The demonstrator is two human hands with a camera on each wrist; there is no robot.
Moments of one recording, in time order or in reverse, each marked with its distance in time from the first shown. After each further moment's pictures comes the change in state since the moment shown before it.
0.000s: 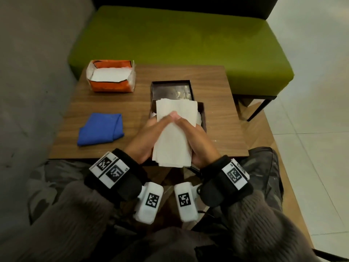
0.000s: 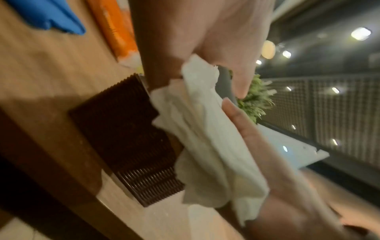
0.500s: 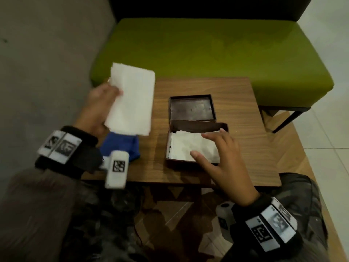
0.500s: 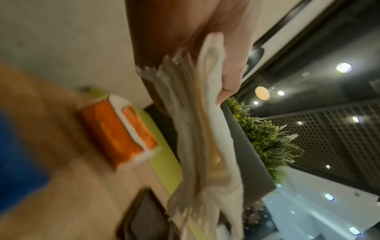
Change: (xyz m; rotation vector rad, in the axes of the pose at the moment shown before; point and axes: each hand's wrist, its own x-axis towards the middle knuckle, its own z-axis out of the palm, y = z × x) left_hand 0.063 0.085 -0.128 0.241 0.541 0.312; right_hand 0.025 0.007 -0.033 -1.075 0.174 -0.598
